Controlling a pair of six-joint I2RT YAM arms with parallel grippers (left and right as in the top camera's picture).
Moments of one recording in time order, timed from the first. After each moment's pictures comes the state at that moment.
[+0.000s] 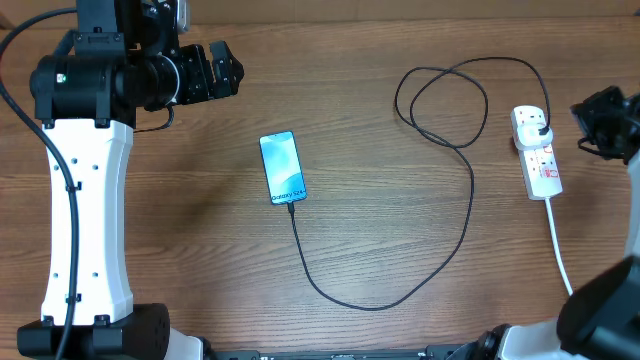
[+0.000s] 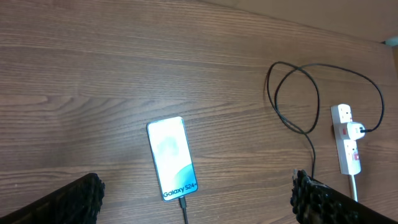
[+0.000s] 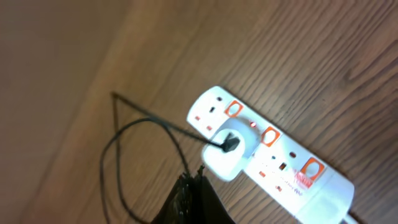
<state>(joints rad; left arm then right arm) -0.02 1.67 2.00 -1.24 0.34 -0.23 -0.49 1.63 1.41 -0.69 -0.22 0.58</state>
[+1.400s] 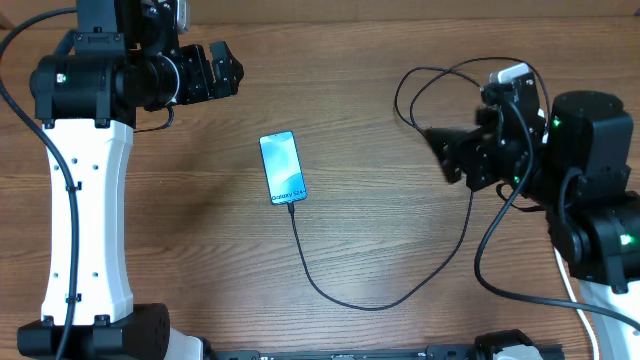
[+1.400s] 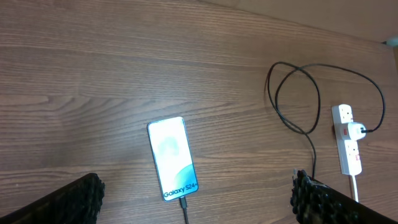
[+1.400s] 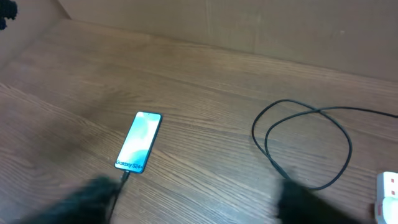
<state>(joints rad) -0.02 1.67 2.00 -1.24 0.34 -0.23 0.16 1.11 1.41 -0.92 -0.31 -0.06</state>
